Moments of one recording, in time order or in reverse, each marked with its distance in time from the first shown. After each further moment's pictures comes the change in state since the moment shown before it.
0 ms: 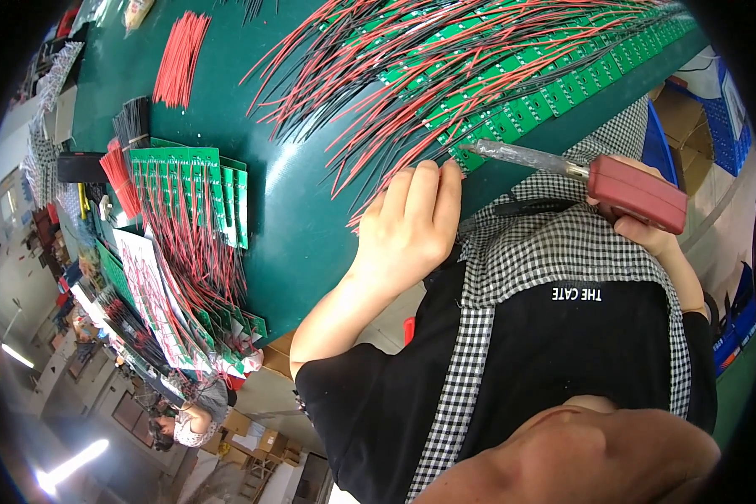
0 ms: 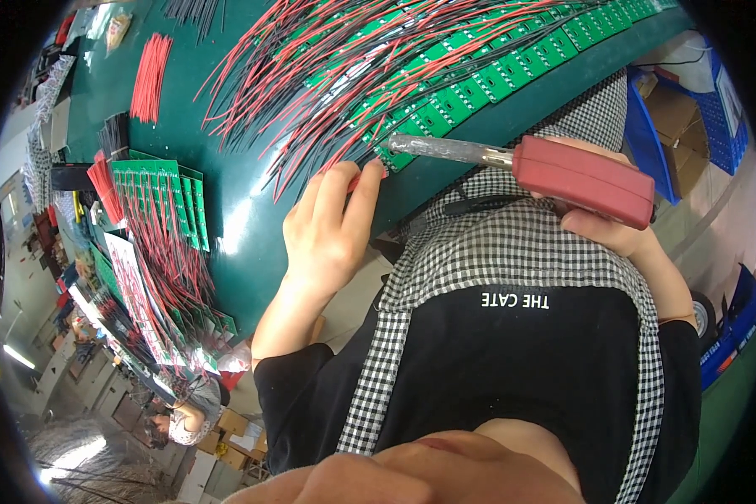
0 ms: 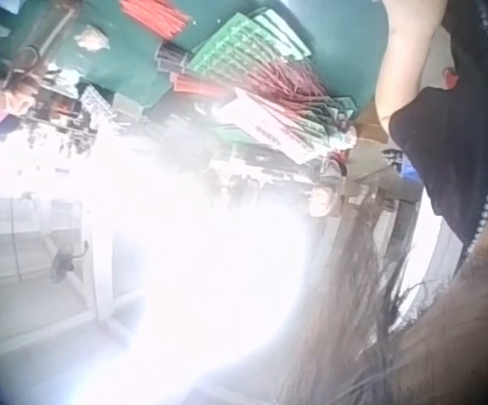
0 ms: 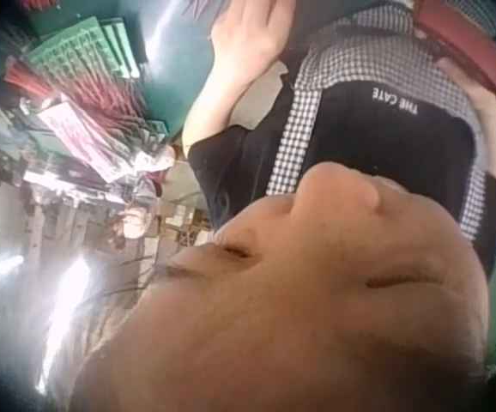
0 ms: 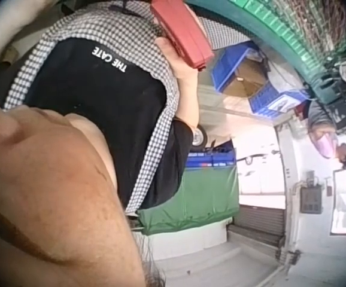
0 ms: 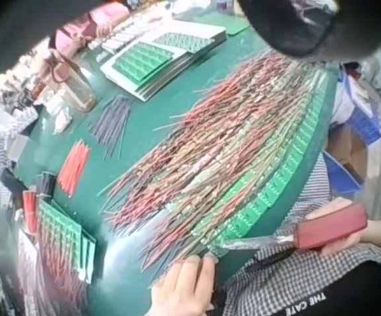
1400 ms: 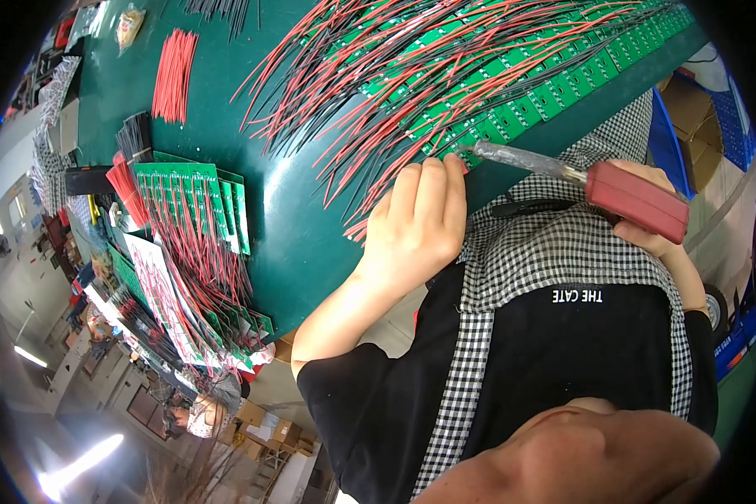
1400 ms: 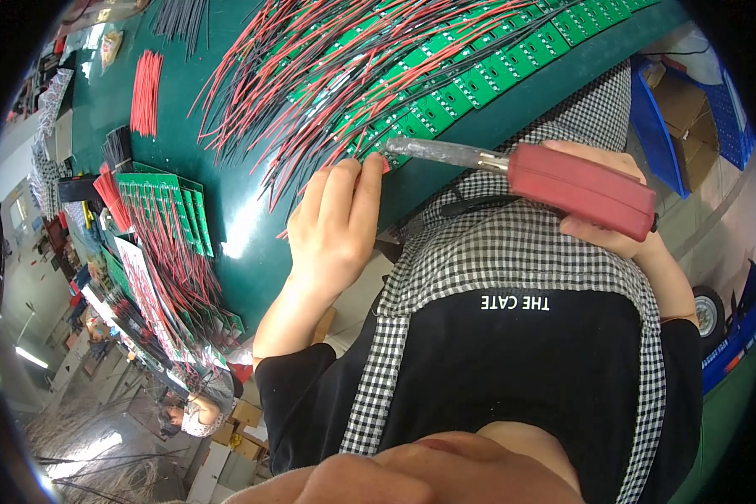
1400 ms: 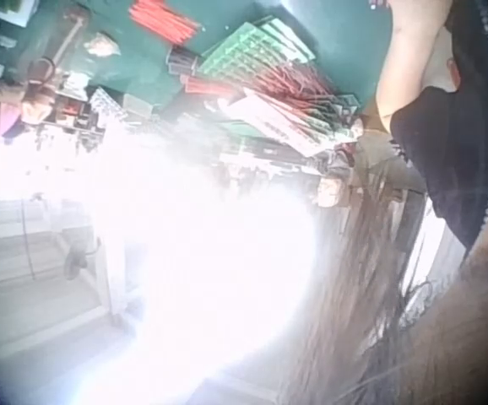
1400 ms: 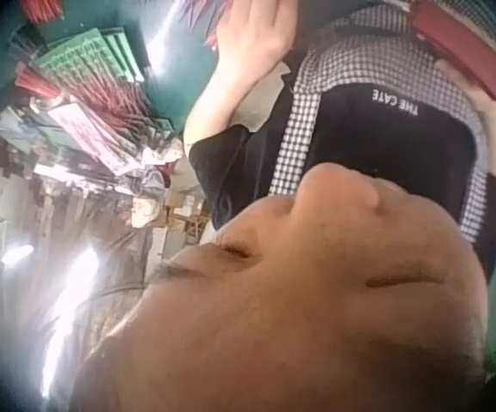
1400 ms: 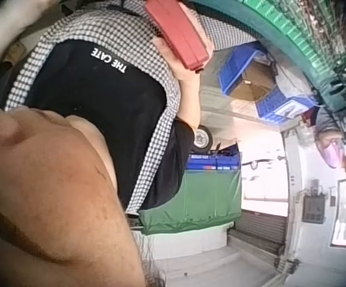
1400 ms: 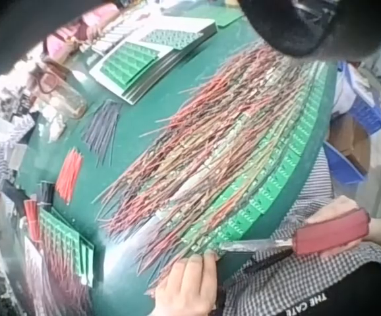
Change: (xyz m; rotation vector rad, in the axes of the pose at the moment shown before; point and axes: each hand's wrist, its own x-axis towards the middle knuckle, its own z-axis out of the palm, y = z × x) left_hand 0.020 0.004 0.003 0.100 -0.021 0.107; right_hand 0.005 0.003 -0.020 -0.667 -0.009 -0.427
